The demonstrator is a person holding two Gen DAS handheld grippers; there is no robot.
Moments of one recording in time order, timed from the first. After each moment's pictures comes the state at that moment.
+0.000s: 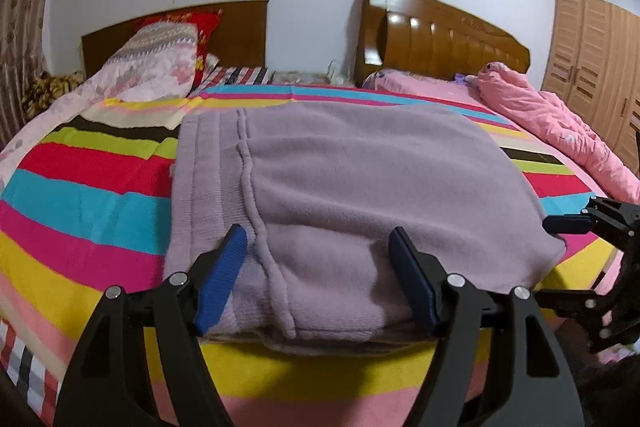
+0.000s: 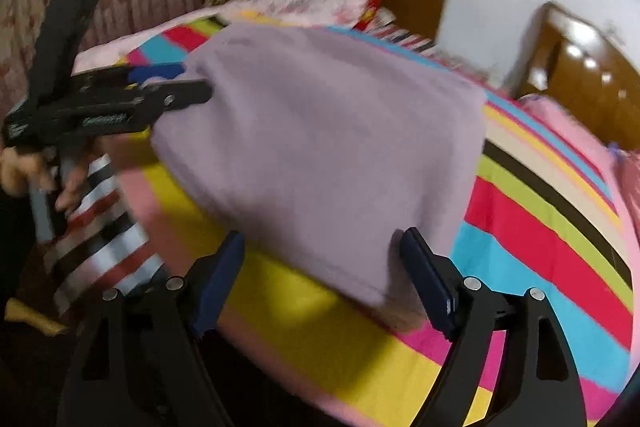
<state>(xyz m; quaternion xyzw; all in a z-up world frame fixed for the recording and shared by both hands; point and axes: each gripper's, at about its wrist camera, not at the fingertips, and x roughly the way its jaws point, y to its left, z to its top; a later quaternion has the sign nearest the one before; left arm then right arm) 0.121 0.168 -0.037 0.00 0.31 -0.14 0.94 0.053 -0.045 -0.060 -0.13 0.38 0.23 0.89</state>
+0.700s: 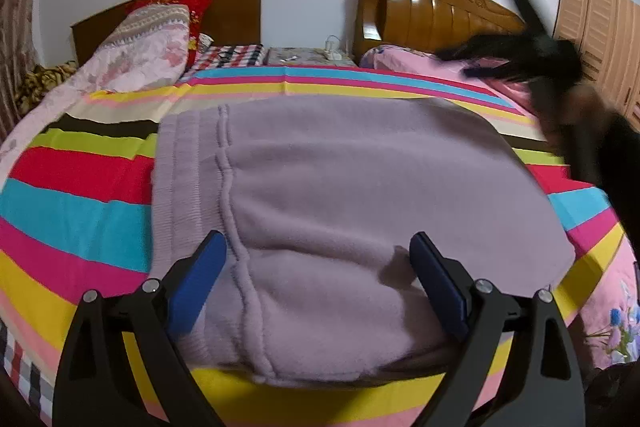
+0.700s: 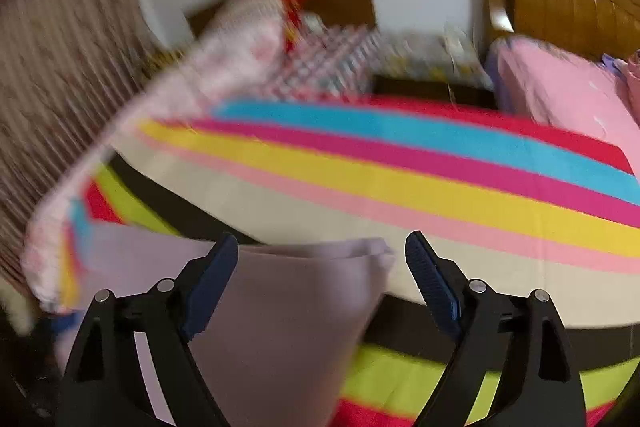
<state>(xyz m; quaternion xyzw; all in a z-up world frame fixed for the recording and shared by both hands) 0.145 0.148 -0.035 0.02 0.35 -0.14 0.93 0.277 -0.115 0.004 0.06 0.37 0.18 0.91</state>
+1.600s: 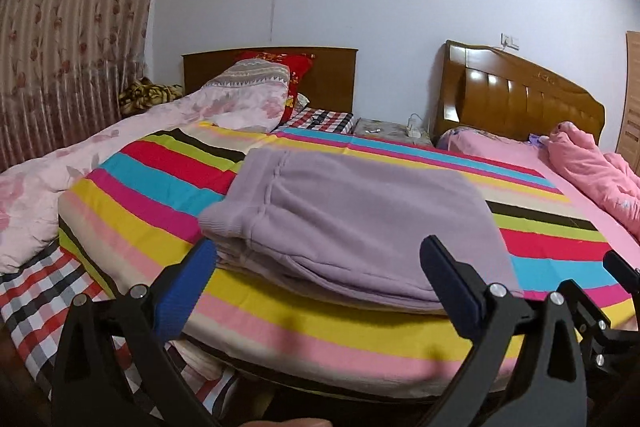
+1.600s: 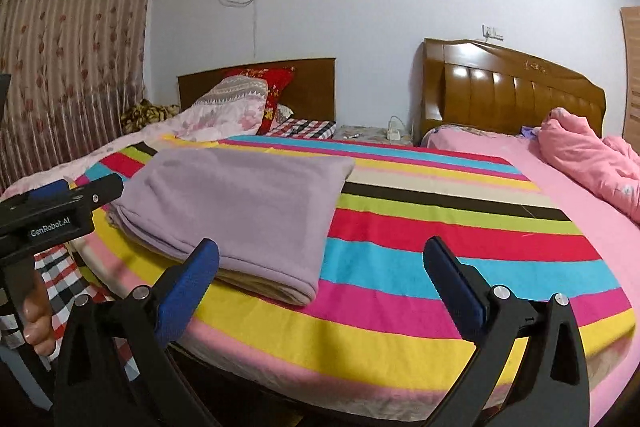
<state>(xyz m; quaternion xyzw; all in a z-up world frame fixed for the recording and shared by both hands) 0.015 0.085 0.012 -0.04 0.22 0.05 0.97 -0.020 -0.109 -0.036 -0.01 0.20 0.06 0.98</state>
